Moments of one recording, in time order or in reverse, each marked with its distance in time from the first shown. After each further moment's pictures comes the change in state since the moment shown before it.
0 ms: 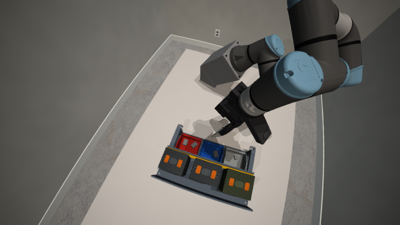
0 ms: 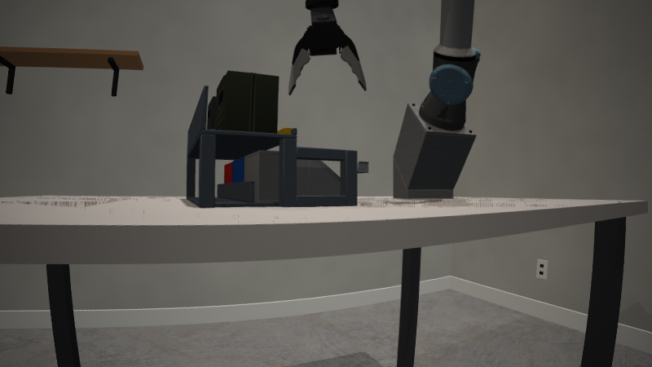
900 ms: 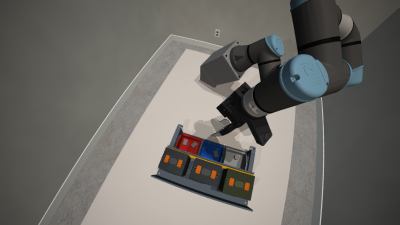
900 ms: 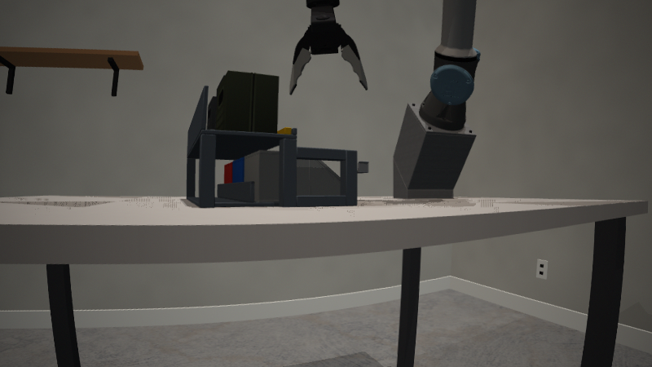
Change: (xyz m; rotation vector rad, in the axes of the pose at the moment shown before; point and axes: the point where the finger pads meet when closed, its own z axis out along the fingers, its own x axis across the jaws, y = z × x) arm -0.002 -0.002 -0.001 -0.019 -0.001 0.036
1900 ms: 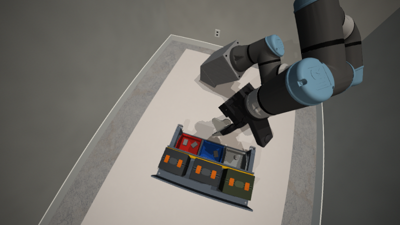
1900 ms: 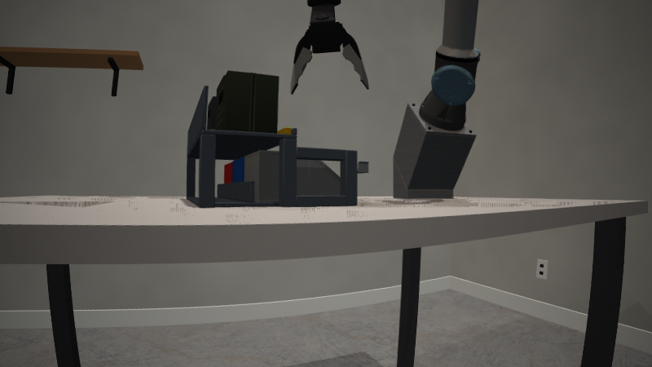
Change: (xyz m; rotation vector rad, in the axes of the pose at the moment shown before) arm -0.002 -0.002 -0.001 -0.021 0.000 0.040
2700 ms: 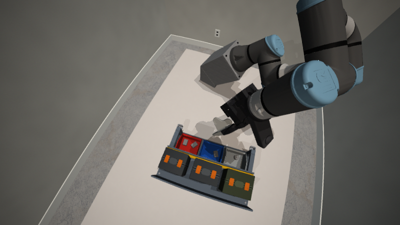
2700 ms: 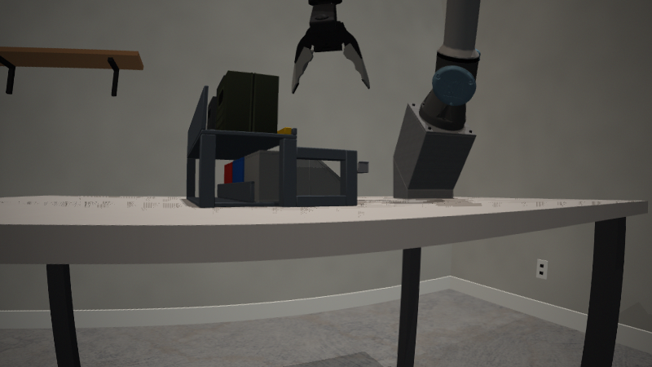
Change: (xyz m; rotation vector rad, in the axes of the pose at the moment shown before) arm -0.002 -0.002 -0.001 -0.016 0.002 0.032
